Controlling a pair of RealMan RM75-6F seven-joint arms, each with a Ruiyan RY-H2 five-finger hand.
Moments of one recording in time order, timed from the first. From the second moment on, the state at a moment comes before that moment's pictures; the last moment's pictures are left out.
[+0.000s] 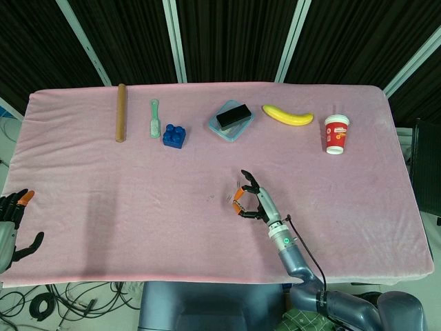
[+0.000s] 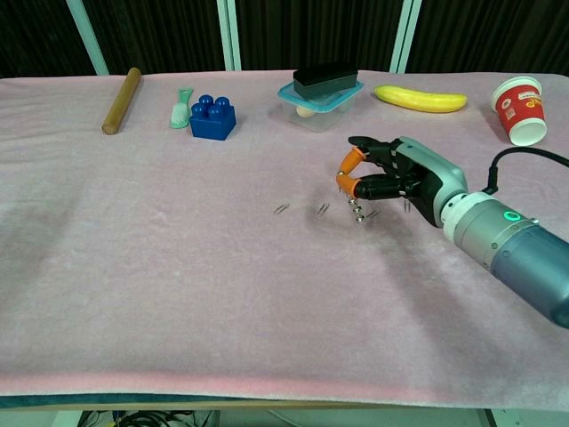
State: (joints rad) left arm -0.07 -1.09 -0.04 -1.67 1.47 1.47 -0.01; right arm 0.60 -1.90 0.29 -1.13 -1.33 0.97 0.77
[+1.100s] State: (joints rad) left arm -0.07 -1.09 -0.04 -1.66 1.46 1.46 -0.03; right arm 0.77 -2.06 0.43 -0.91 -1.16 0.82 0.70
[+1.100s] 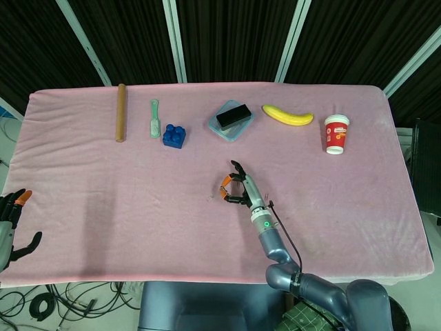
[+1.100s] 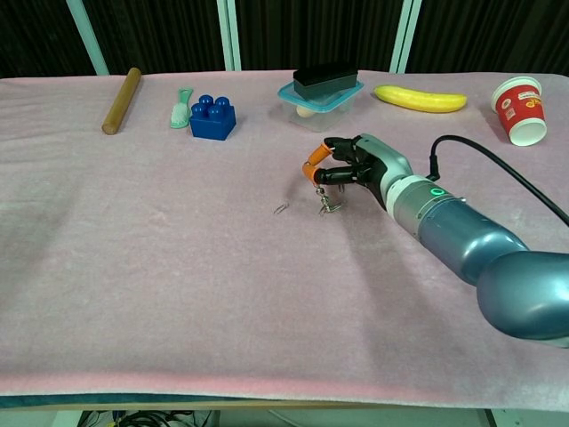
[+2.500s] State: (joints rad) left arm -0.07 -1.08 -0.04 -1.65 1.46 1.47 -0.05; right arm 0.90 -2.18 0.50 -0.84 -1.11 0.80 0.61
